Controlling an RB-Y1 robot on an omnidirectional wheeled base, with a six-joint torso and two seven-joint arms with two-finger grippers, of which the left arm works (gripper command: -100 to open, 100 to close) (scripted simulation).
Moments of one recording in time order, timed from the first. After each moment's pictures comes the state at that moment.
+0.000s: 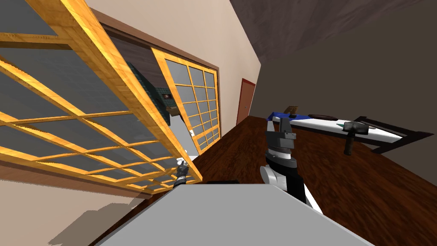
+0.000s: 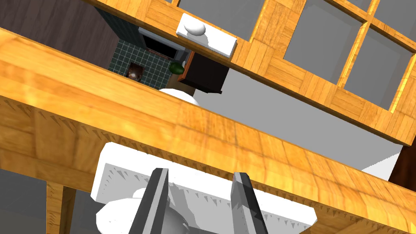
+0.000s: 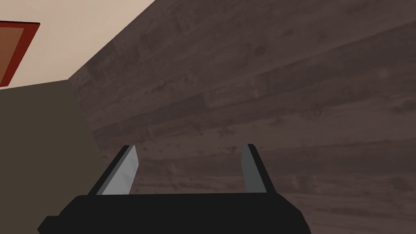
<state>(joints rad) 0.13 0.14 0.22 -0.73 0.19 -0.87 0.41</state>
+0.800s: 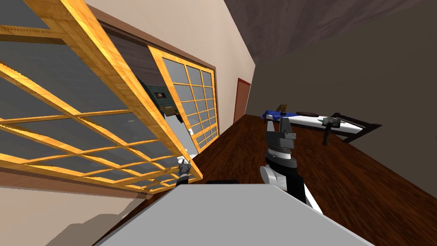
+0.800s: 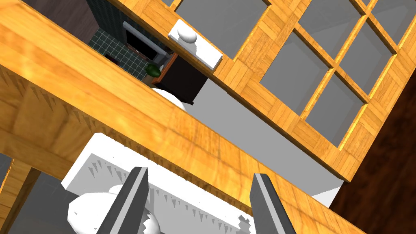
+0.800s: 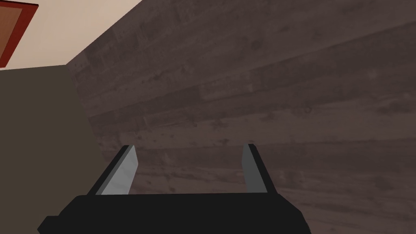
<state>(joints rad) 0.11 0.13 0.16 -0.75 0.26 -0.85 0.60</state>
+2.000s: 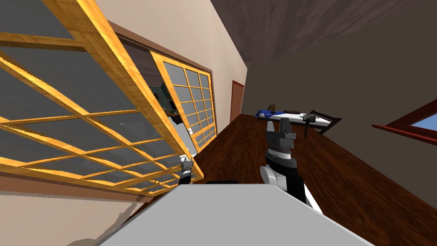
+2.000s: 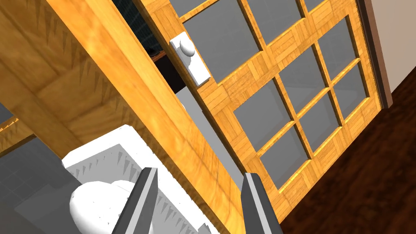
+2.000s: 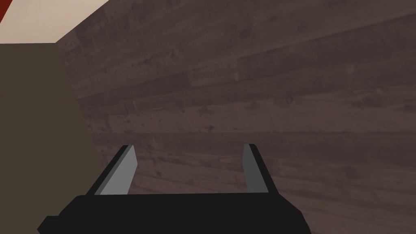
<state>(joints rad) 0.09 0.12 0.09 -0.78 0.37 -0.84 0.89</state>
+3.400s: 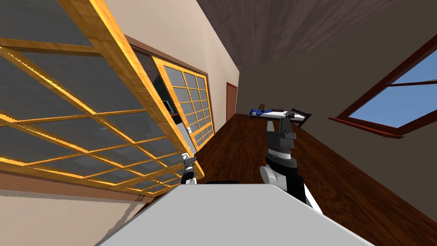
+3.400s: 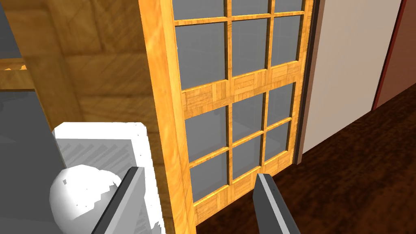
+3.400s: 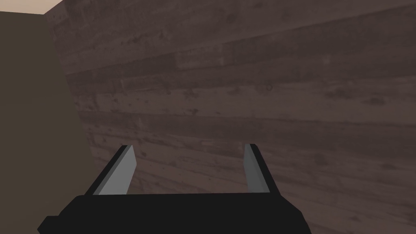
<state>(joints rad) 0.06 0.13 0.00 -0.83 0.50 -0.82 1.24</state>
